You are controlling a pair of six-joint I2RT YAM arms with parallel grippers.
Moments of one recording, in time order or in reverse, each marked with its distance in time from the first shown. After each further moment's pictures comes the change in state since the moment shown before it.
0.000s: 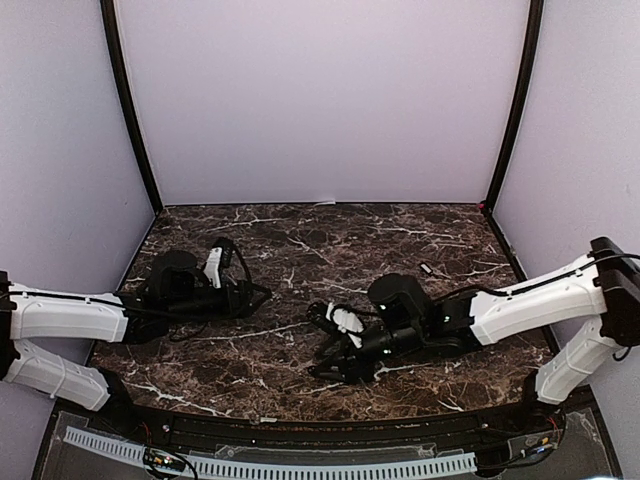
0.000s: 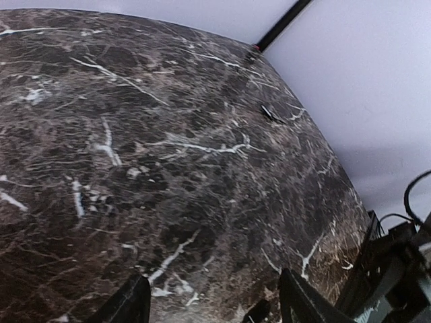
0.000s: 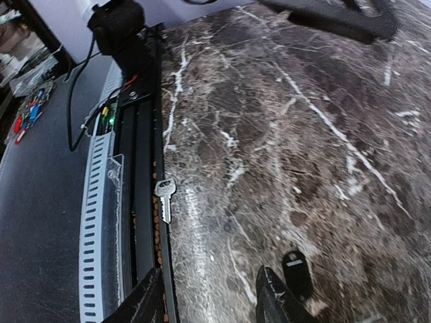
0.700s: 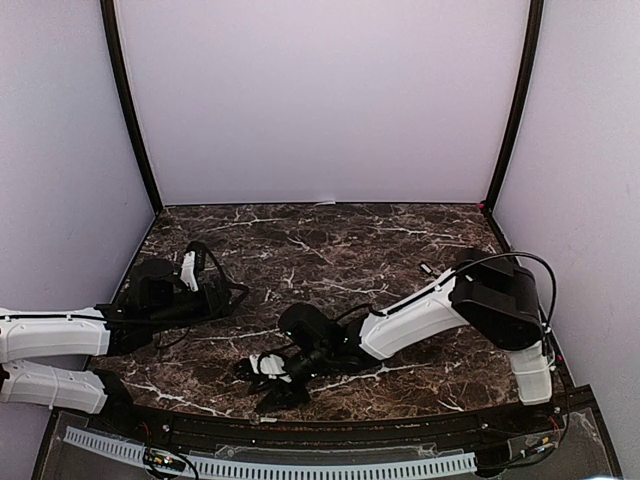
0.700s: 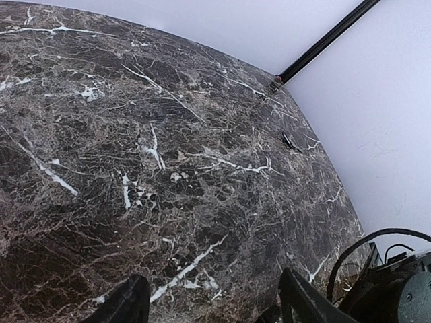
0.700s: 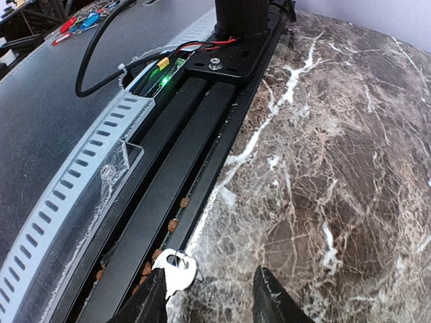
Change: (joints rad) left arm 0.101 -0.176 -0.122 -0.020 -0.044 -0.076; right arm 0.082 0.672 0.460 0.128 -0.322 -0.472
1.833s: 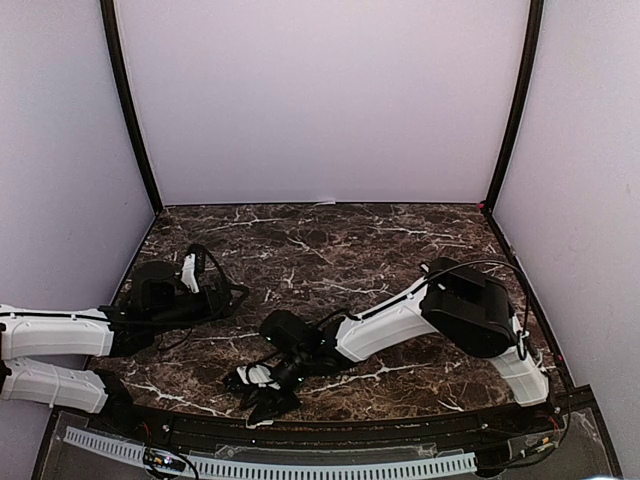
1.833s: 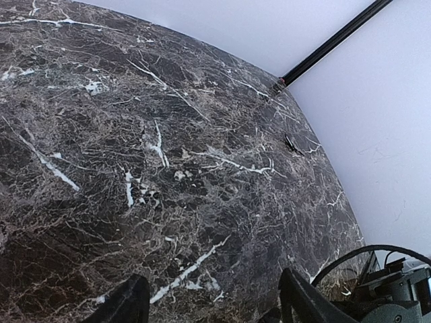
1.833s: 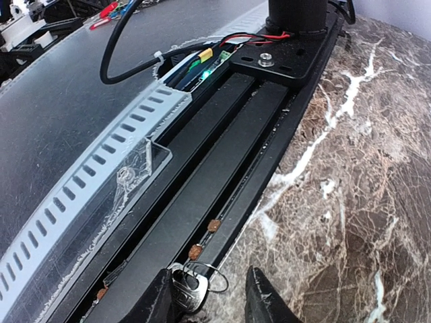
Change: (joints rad) left arm 0.007 0.030 -0.021 0.050 0.001 -0.029; right arm 0.012 0.158 0.193 -0.134 -0.154 -0.106
